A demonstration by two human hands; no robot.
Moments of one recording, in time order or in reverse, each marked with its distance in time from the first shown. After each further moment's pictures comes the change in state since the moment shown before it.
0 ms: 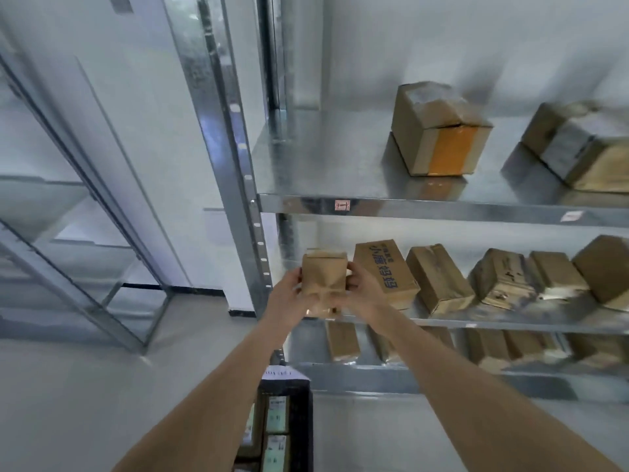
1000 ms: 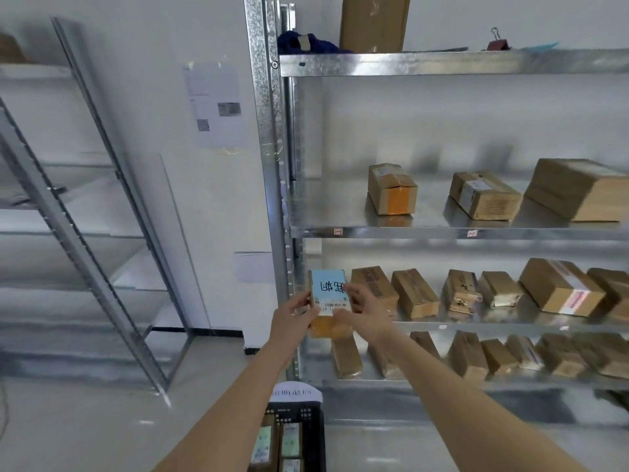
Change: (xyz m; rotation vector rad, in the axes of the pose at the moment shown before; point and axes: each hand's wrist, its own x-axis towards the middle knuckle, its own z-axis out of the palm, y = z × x) left_hand -0.242 0.058 -0.042 -0.253 0.082 0.060; right_hand -0.250 -0.052 0.021 0.020 0.044 -0.173
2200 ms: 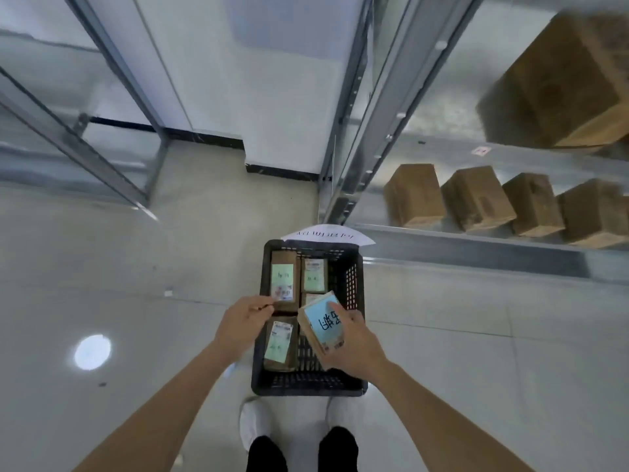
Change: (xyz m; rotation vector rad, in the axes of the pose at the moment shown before) left_hand 0.162 -0.510 -0.243 0.452 -0.118 -0.532; right_hand 0.093 0.487 0.300 -0.643 -0.428 0.493
